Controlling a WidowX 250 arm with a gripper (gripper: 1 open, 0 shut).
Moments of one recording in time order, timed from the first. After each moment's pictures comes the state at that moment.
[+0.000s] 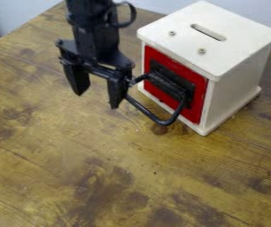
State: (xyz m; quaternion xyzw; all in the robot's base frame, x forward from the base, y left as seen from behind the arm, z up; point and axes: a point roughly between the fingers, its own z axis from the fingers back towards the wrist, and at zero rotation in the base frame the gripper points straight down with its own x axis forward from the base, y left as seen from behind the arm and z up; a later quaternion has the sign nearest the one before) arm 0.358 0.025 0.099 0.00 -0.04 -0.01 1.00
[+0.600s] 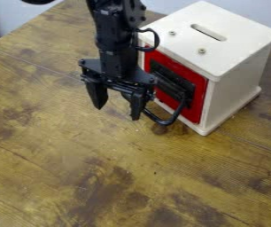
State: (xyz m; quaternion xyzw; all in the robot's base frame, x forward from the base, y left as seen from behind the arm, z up) arm 0.374 0.004 0.081 0.00 -0.06 0.06 1.00
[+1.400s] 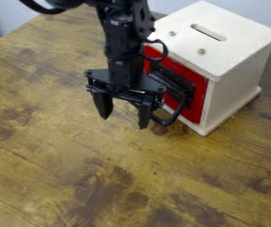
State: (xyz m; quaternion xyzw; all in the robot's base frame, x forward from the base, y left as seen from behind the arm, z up) arm 0.370 -0.005 0.074 0.00 -0.05 0.07 1.00
